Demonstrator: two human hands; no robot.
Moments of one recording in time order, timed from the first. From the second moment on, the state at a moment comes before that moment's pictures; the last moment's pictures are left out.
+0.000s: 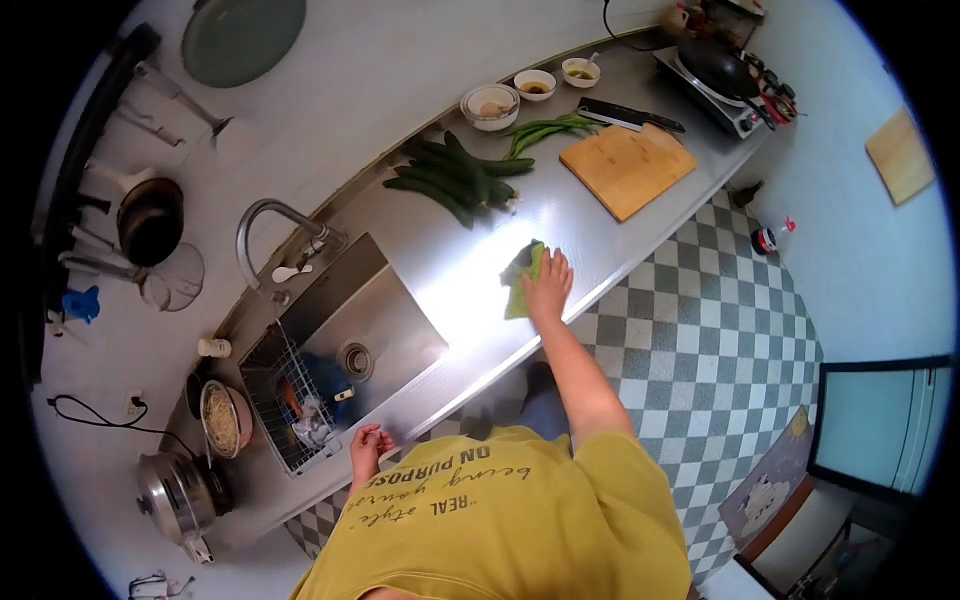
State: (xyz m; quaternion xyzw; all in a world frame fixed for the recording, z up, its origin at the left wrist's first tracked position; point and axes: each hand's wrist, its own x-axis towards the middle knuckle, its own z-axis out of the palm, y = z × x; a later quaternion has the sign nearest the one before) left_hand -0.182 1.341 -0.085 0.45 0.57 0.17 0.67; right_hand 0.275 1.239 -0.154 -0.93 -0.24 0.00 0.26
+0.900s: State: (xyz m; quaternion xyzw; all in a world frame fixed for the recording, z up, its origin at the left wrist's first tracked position) left_hand -0.098 1.234 -0.107 0.42 0.56 0.21 0.68; right_hand 0.247 1.236 -0.141 -0.66 -0.53 0.17 0.50
